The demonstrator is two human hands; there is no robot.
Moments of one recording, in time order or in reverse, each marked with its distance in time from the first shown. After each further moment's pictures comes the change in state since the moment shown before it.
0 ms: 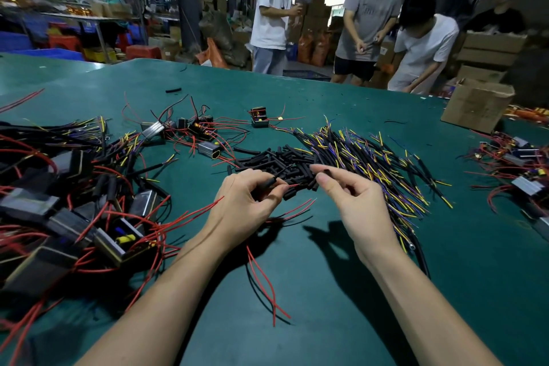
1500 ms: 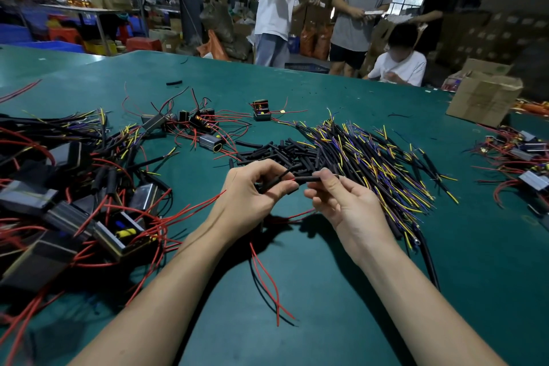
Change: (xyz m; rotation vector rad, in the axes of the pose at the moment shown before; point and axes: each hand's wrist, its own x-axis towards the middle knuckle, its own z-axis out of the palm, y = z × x) left_hand 0.001 0.008 0.000 -0.137 -0.035 -0.085; right_hand -0.004 0.011 0.010 0.520 0.022 0.367
